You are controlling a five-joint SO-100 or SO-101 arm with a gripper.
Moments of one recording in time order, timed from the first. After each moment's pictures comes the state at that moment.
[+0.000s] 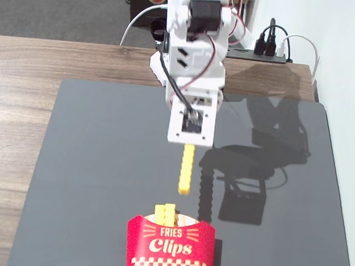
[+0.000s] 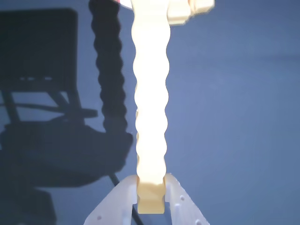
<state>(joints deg) -4.7 120.9 127.0 68.5 -82.5</state>
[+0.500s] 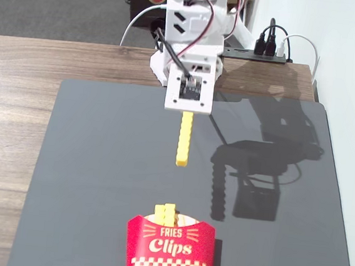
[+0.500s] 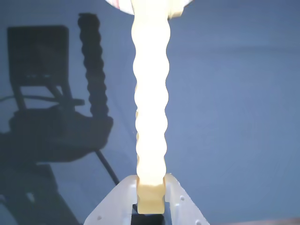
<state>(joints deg) -3.2 124.7 113.2 85.2 -85.0</state>
